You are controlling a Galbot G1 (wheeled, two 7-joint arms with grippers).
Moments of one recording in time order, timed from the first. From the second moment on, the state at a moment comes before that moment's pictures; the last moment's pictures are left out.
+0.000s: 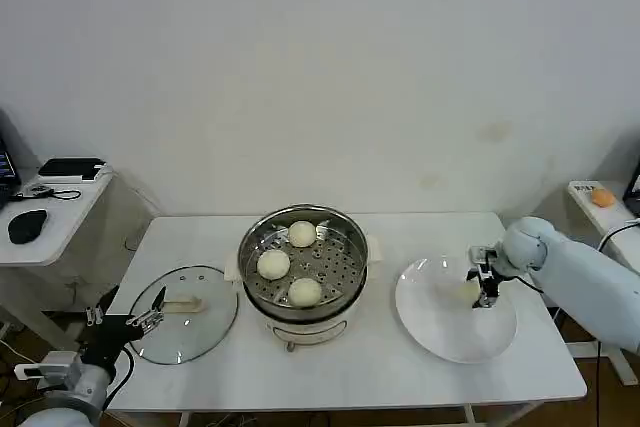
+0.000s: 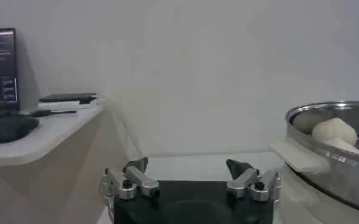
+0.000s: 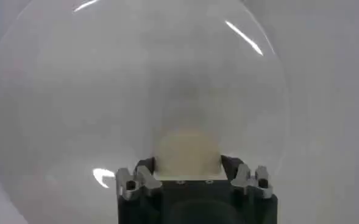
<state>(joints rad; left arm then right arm) 1.61 -1.12 -0.82 -2.09 -0.46 0.26 -0.01 -0.11 0.69 -0.70 1.13 -0.16 -0.24 -1.04</state>
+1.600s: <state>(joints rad) 1.59 -1.14 -0.81 -2.11 -0.46 0.26 -0.01 0.57 0.99 -1.22 1.46 0.59 -0.64 -0.82</state>
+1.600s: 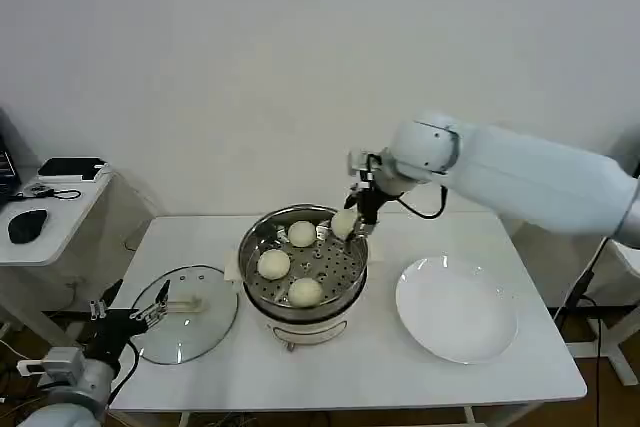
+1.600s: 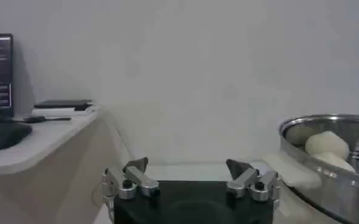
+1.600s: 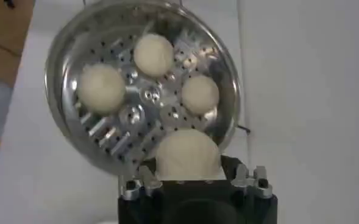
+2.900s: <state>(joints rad) 1.58 -1.14 -0.80 -2.10 -0.47 0.26 -0.01 0.40 1.13 -1.21 1.31 0.52 -0.69 -0.76</state>
